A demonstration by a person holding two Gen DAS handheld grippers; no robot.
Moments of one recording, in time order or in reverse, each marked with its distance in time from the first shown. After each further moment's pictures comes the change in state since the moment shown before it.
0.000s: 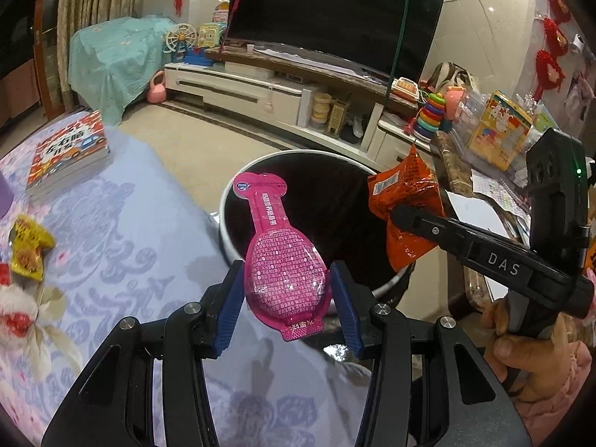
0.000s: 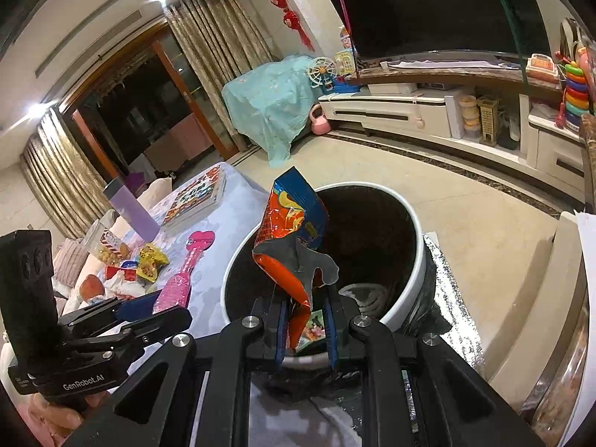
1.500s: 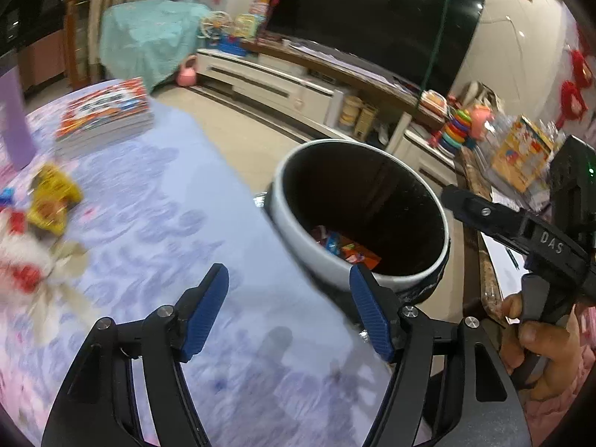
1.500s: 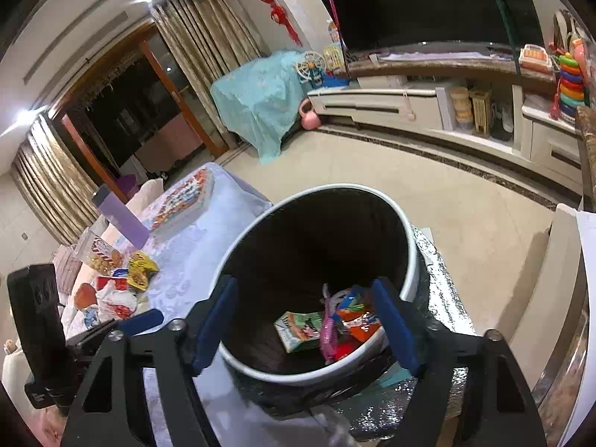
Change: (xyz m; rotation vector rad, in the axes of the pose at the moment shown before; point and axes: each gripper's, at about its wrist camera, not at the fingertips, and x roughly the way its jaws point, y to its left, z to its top) left arm -0.020 0.044 -0.031 -0.141 -0.009 0.054; right arm 0.000 -0.003 0.009 0.031 0.013 -0.022
